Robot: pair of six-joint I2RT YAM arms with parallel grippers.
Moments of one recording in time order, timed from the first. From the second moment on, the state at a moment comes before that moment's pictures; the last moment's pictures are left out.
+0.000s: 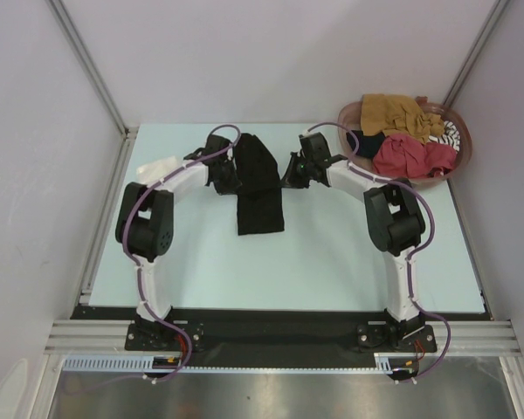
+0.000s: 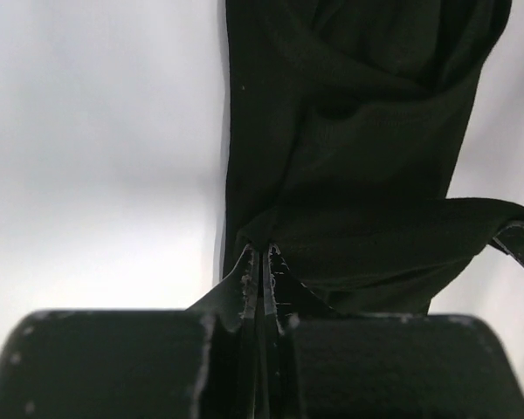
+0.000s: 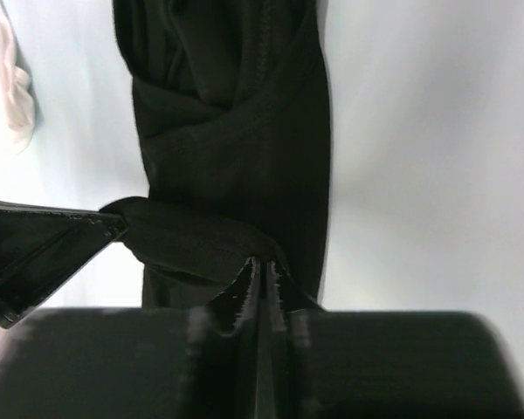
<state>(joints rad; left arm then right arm) -0.31 2.01 1.48 -0.47 0.08 -0.58 0.44 2.14 1.60 -0.25 -0.28 0.64</state>
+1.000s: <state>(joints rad) -0.41 1.58 0.98 -0.21 0.24 -0.60 0.50 1.92 1.19 0.05 -0.46 0.66</state>
